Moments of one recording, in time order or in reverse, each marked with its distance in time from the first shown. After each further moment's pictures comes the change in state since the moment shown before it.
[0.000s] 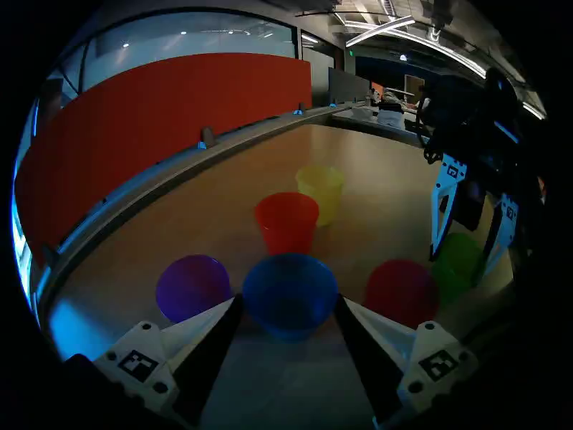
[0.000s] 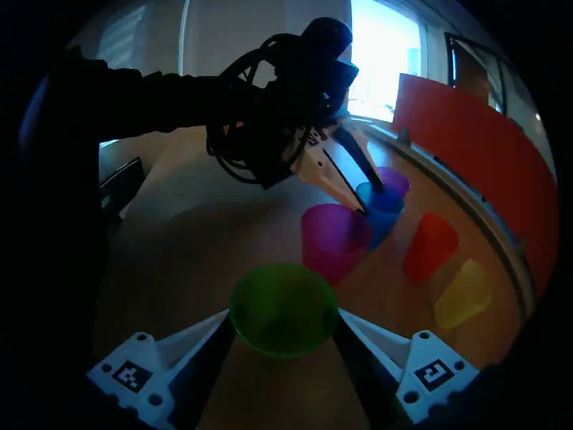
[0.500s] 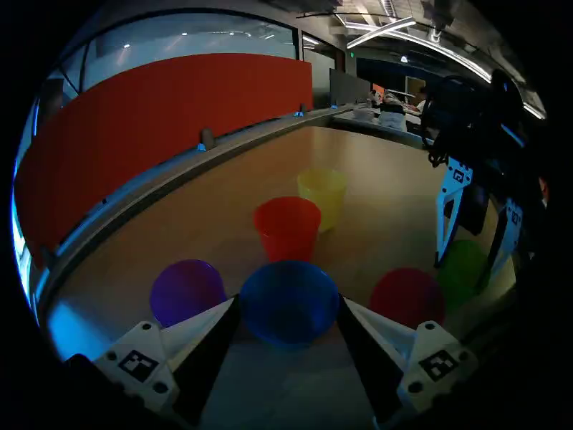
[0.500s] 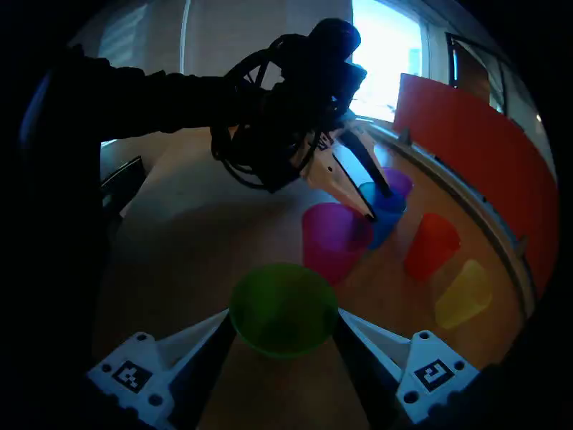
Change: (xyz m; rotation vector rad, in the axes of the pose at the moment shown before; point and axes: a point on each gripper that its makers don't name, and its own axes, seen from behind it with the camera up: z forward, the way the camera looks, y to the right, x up) left arm 0.005 0.000 0.012 0.005 0.010 -0.003; right arm -0.002 0.000 0.001 0.003 -0.003 -0.003
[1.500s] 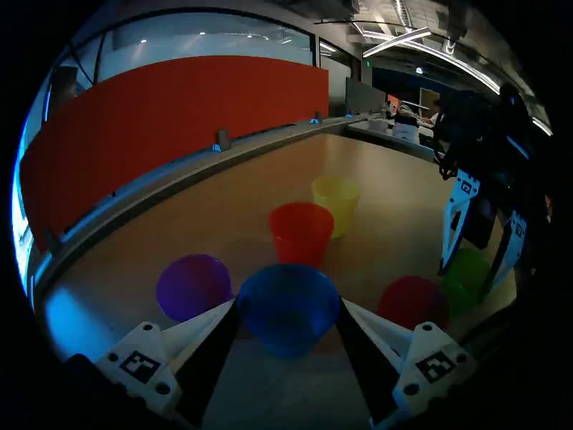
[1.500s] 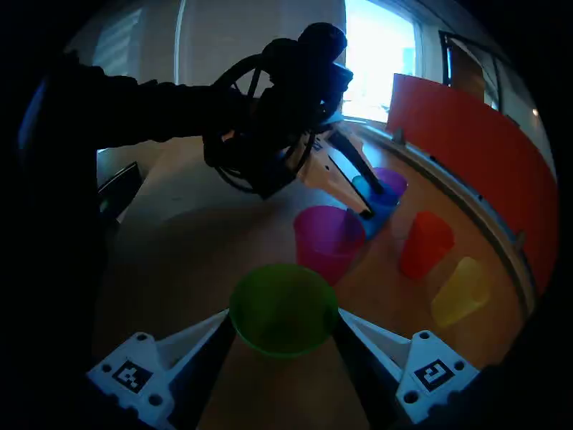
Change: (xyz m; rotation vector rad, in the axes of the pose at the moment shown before) left arm 0.005 -0.009 -0.006 0.051 0.031 -0.062; right arm 0.003 0.004 -0.002 -0.017 0.020 0.021
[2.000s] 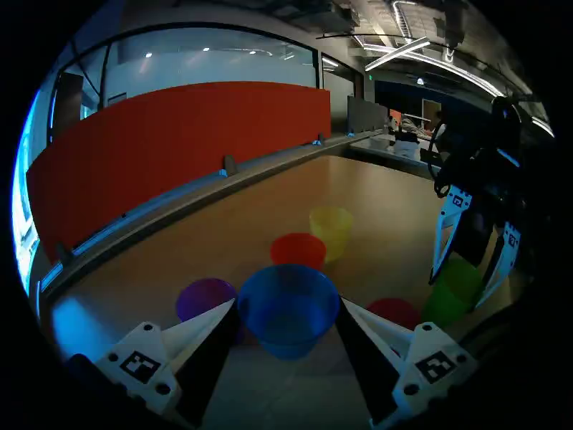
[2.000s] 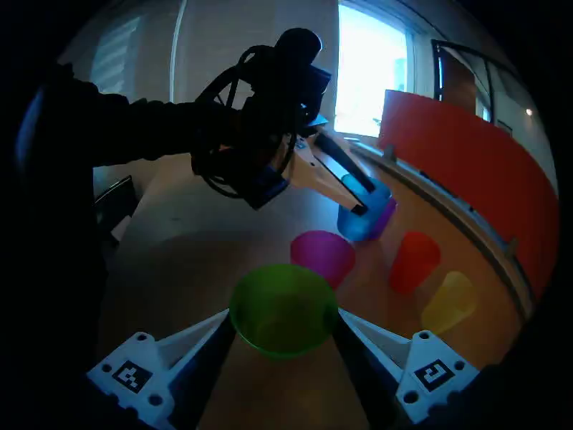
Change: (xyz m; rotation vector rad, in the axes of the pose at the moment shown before) left arm 0.035 0.007 -0.034 0.031 0.086 0.005; right arm 0.025 0.001 -0.010 -0.047 0.086 0.008
